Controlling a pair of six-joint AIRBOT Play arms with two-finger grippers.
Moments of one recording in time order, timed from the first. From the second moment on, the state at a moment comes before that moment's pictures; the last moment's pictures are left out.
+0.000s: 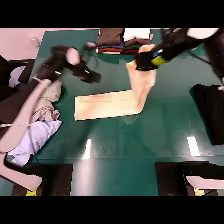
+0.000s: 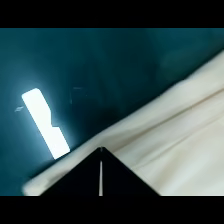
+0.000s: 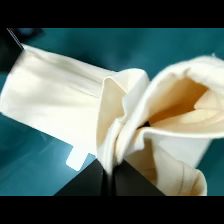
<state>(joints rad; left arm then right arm) -0.37 -1.62 1.73 1.51 -1.20 -1.58 0.49 -1.44 1.85 -1.35 1.41 1.72</state>
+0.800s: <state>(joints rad) -0.17 -1.30 1.73 1.59 -1.31 -1.56 0.65 -1.60 1.72 -1.35 1.01 1.70</state>
